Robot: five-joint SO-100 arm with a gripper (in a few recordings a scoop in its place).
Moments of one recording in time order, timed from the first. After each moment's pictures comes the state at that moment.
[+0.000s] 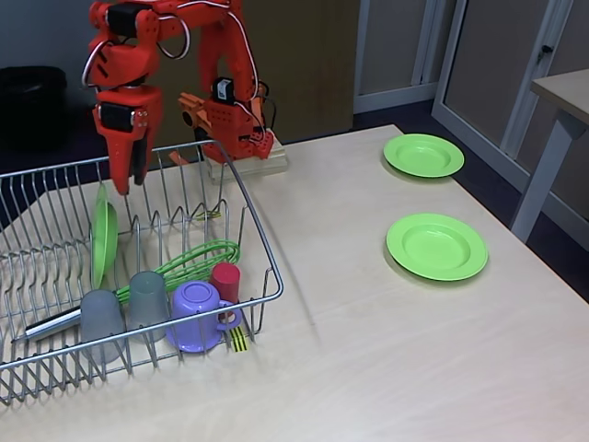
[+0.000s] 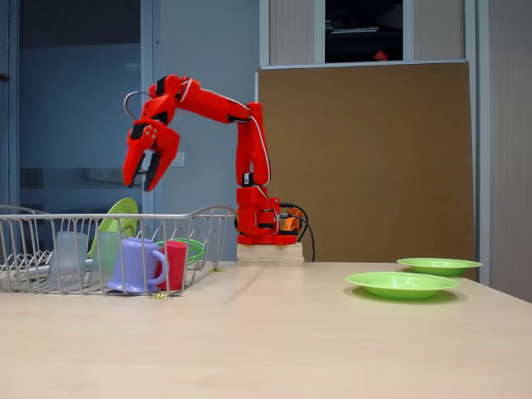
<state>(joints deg) 37.9 93.7 80.0 87.6 -11.3</state>
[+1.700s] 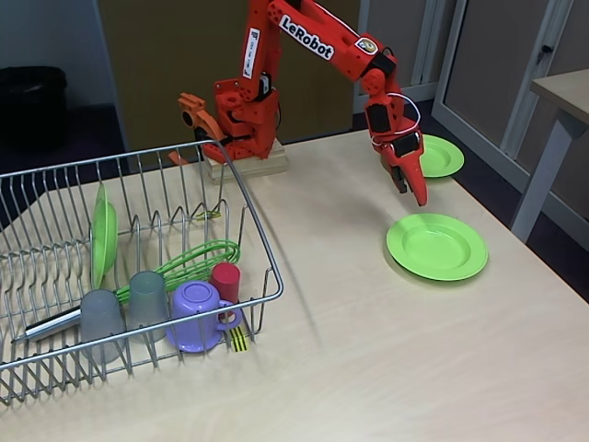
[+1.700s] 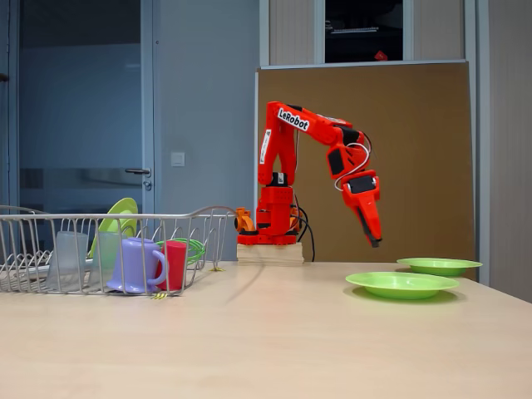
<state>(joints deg) -47.4 82.4 107.5 45.1 40.4</state>
